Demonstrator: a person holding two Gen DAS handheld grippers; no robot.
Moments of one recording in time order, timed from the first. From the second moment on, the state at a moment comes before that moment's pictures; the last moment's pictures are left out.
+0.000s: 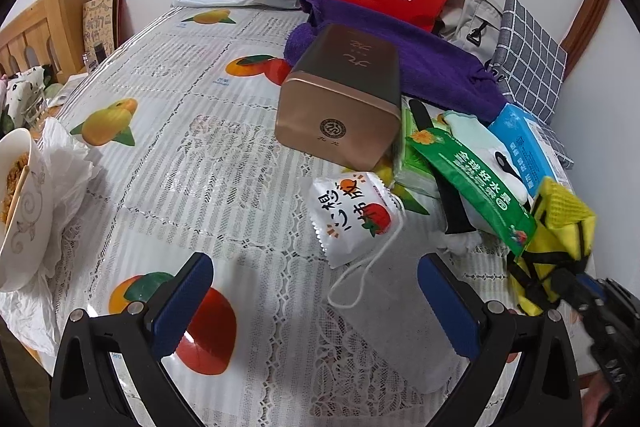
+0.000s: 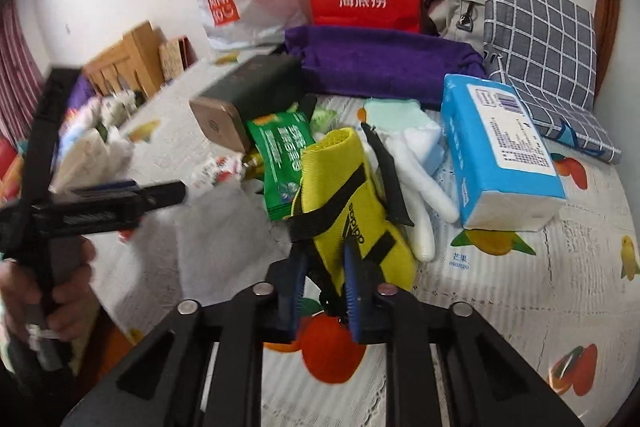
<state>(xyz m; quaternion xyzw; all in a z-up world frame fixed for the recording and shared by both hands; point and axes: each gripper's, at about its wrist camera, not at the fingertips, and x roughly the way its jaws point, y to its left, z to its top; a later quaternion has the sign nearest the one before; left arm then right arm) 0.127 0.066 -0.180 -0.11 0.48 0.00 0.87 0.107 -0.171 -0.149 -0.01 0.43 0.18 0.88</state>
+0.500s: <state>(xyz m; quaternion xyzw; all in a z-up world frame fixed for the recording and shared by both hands) 0.121 0.048 -0.182 -0.09 0.50 0.00 0.86 0.072 -0.238 -0.122 0.04 0.45 0.14 0.88</state>
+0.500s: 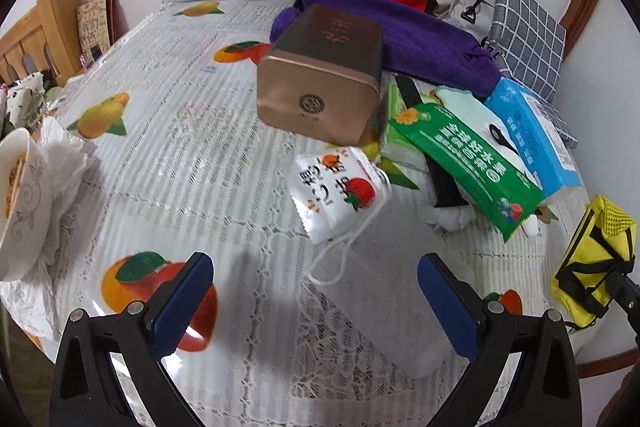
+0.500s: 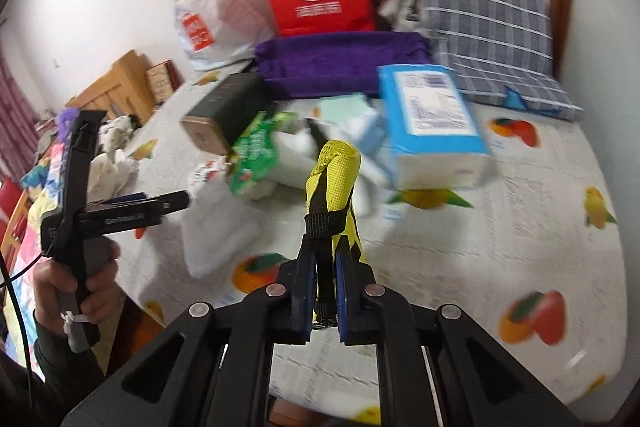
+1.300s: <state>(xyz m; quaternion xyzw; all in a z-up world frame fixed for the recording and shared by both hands) 0.124 -0.019 -0.210 0.00 0.52 0.02 0.85 0.101 -0.277 -0.173 0.07 0.45 0.08 0.89</state>
